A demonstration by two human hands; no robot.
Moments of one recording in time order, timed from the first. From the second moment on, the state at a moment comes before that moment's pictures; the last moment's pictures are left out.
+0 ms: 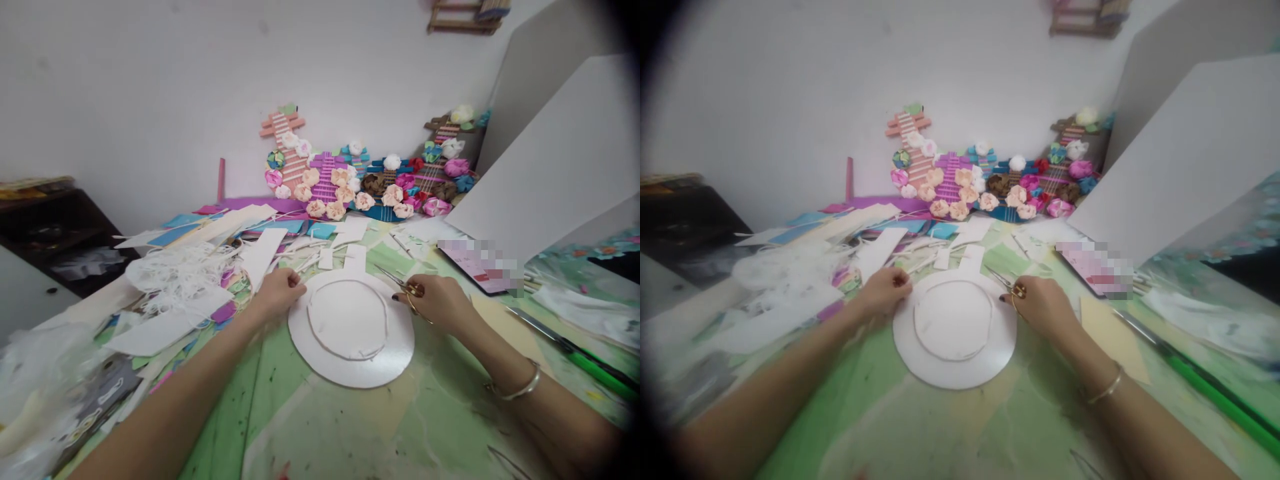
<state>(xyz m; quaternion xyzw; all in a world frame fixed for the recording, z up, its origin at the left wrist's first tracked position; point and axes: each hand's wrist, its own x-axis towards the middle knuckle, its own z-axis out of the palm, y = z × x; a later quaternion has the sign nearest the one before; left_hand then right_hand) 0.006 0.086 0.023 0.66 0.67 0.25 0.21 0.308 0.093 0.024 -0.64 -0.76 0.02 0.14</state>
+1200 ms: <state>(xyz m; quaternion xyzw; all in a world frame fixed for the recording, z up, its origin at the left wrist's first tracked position) 0.024 0.070 0.018 0.91 0.41 0.11 0.00 0.313 0.103 0.013 -0.70 -0.64 0.20 0.23</state>
